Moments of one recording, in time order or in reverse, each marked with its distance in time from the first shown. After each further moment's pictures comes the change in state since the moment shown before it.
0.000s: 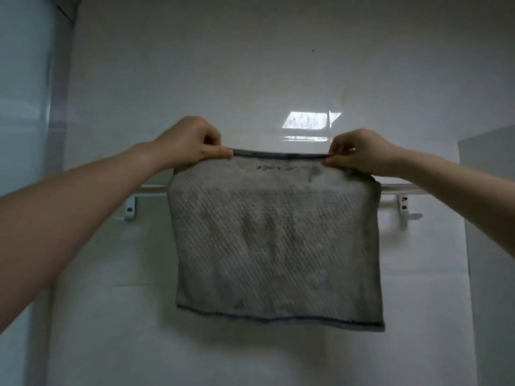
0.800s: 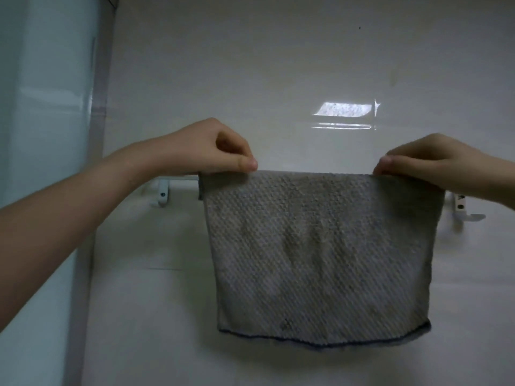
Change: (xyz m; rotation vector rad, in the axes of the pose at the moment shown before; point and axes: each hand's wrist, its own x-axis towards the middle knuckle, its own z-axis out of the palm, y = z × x) left_hand -0.069 0.026 -0.022 -0.331 -0.214 -0.038; right_hand -0.052 -0.009 0.003 0.274 -0.145 -0.125
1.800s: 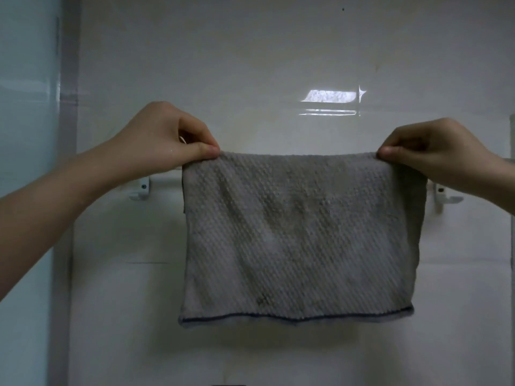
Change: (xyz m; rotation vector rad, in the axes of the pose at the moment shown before) left_hand -0.023 -0.002 0.007 0.191 0.324 0.075; right_hand -0.018 0.007 0.006 -0.168 0.252 -0.060
